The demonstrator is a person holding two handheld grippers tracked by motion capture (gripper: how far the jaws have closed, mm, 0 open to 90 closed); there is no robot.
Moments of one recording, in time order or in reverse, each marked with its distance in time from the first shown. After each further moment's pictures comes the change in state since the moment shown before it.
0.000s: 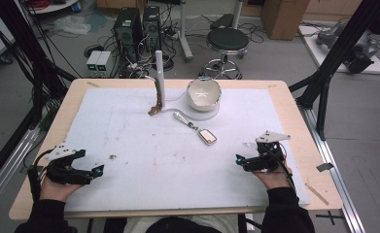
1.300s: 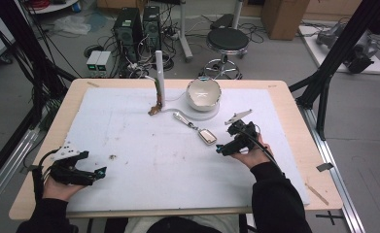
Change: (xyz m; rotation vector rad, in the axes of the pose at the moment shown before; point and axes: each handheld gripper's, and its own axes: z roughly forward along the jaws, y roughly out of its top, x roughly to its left) left arm 0.001 -0.004 0.010 0.036 -0.021 0.017; right arm 0.020 0.073 0.056 0.244 0.046 -0.138
